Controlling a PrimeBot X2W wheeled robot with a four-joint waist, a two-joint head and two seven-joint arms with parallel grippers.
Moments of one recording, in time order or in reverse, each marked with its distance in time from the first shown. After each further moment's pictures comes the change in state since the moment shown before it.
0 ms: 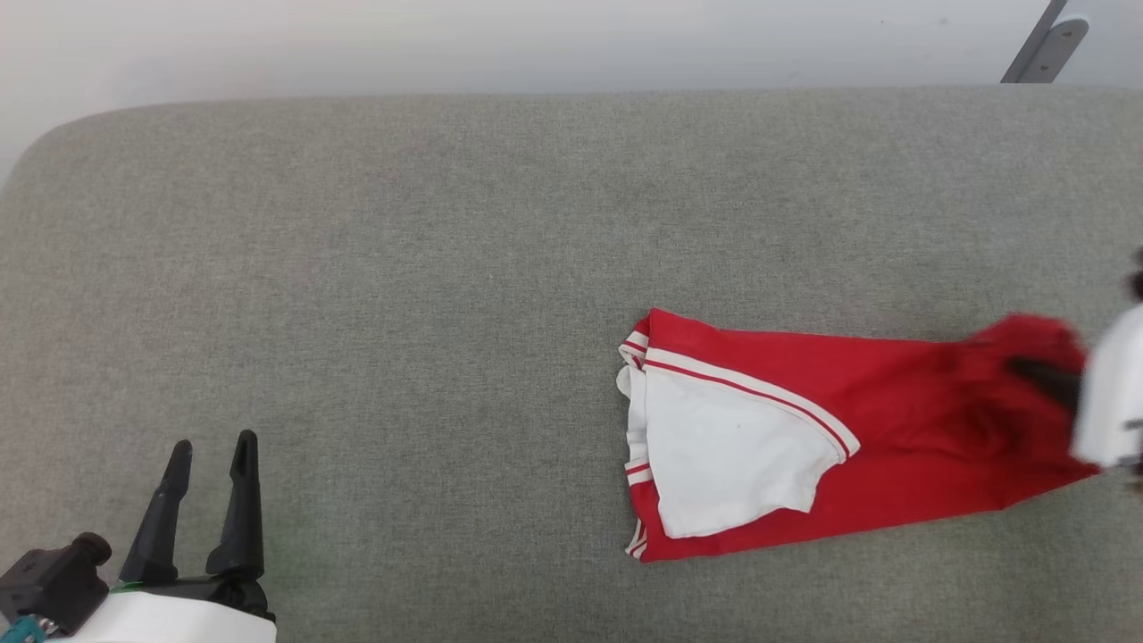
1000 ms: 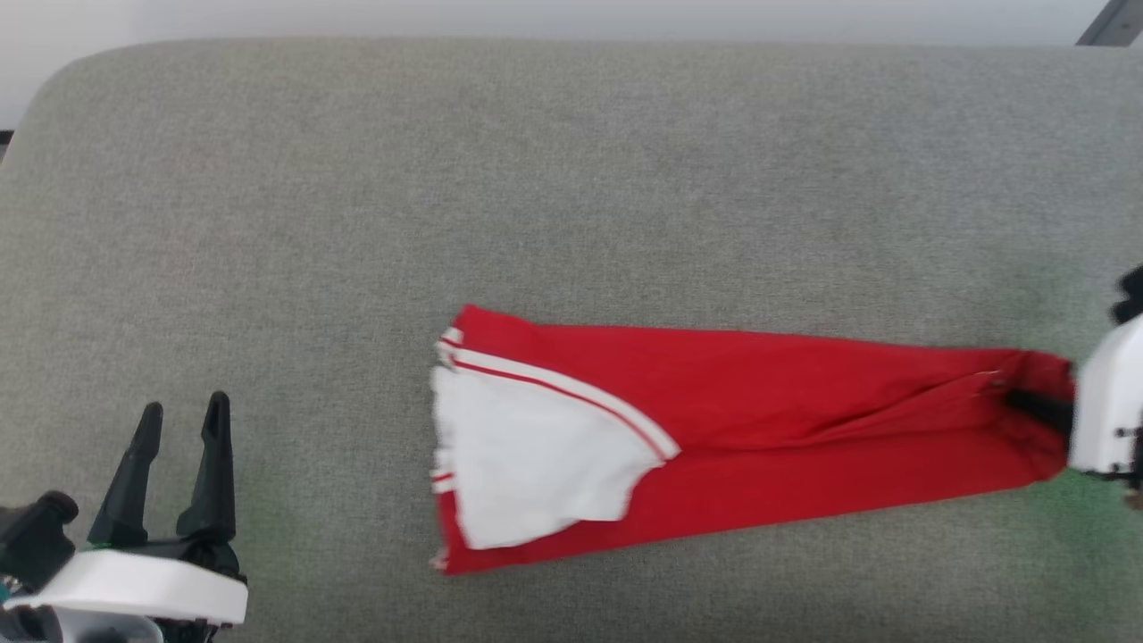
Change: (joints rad) left arm -0.073 0.137 -0.086 -0.006 -0.116 0.087 0.001; right arm -0.038 0.046 0.034 0.167 0.004 0.001 0.006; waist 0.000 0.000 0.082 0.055
